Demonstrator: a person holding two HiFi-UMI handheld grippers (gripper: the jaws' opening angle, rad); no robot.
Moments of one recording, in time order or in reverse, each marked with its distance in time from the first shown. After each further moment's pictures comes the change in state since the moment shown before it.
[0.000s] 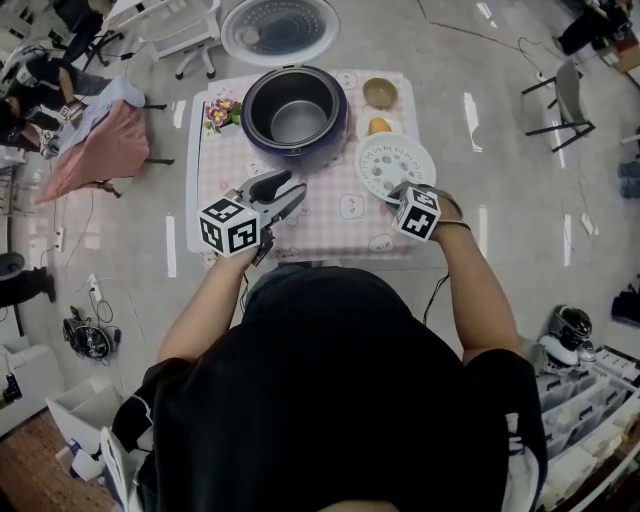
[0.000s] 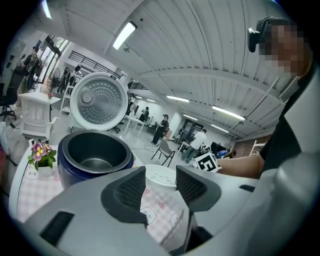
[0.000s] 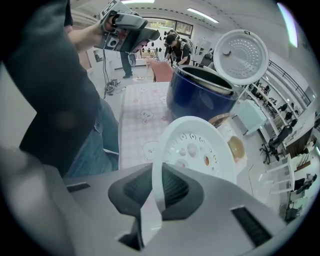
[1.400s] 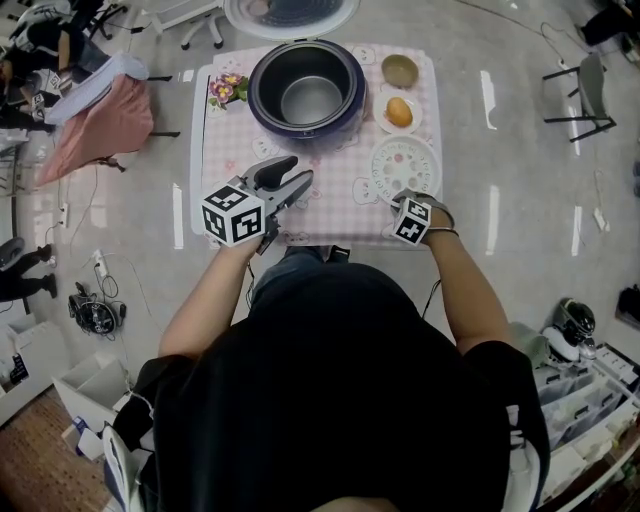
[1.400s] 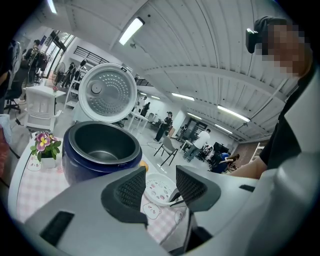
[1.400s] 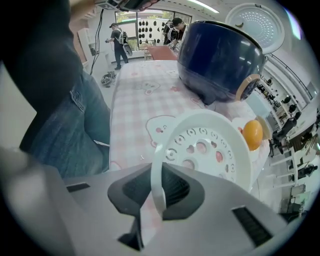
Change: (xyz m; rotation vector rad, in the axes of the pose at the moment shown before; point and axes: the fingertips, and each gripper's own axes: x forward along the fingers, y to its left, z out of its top) left arm 0.001 0.026 -0.019 -0.047 0.030 0.026; right arm 0.126 0.044 -0.050 0.030 0.065 0.004
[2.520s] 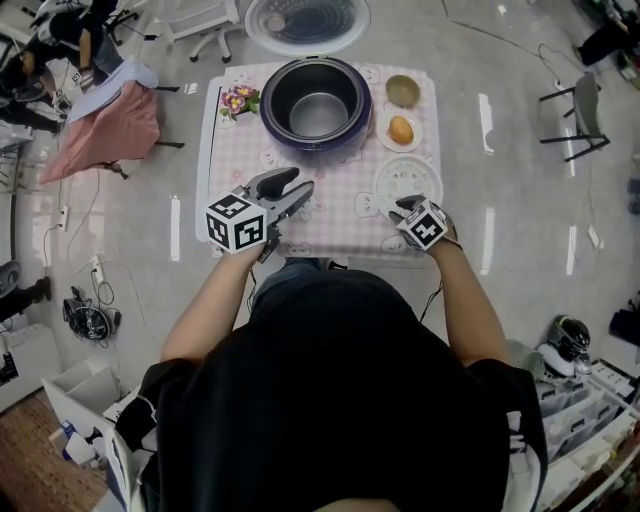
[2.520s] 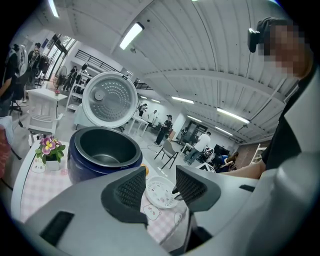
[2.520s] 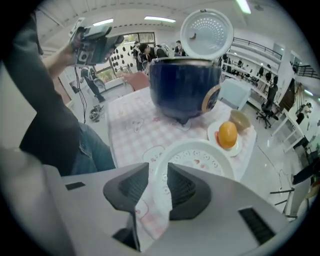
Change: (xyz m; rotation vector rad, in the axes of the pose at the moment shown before) left arm -0.015 0.008 0.004 -0.002 -0.036 0.008; right arm -0.064 -0.029 0.045 0.343 -0.194 0.034
